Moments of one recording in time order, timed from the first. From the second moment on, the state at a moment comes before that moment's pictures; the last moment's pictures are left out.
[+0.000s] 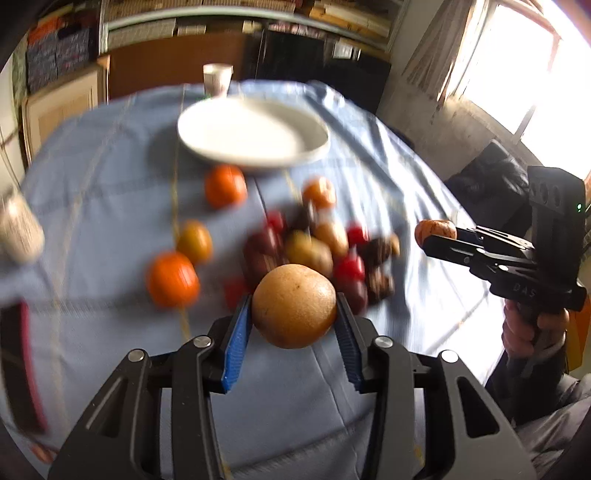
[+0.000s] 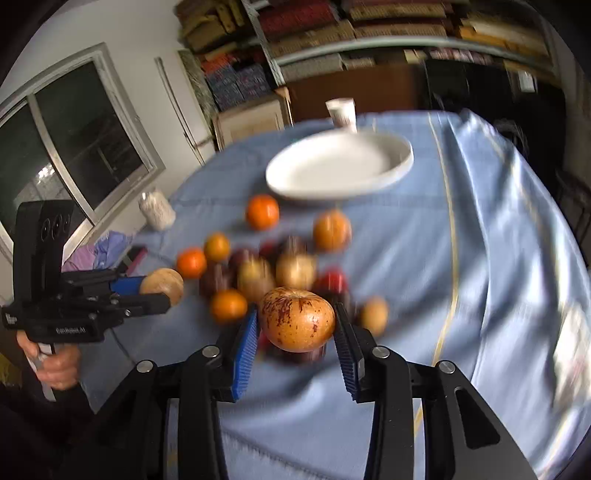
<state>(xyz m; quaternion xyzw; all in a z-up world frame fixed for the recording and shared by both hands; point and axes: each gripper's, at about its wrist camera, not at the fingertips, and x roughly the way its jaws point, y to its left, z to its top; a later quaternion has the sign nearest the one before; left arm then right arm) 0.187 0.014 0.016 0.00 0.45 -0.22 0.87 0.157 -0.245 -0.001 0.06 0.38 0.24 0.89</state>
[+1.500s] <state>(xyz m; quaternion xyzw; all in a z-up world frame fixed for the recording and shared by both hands) 0.311 0.027 0.040 0.00 0.39 -0.11 0.92 0.300 -0.250 -0.010 0.06 0.38 0.16 0.91</state>
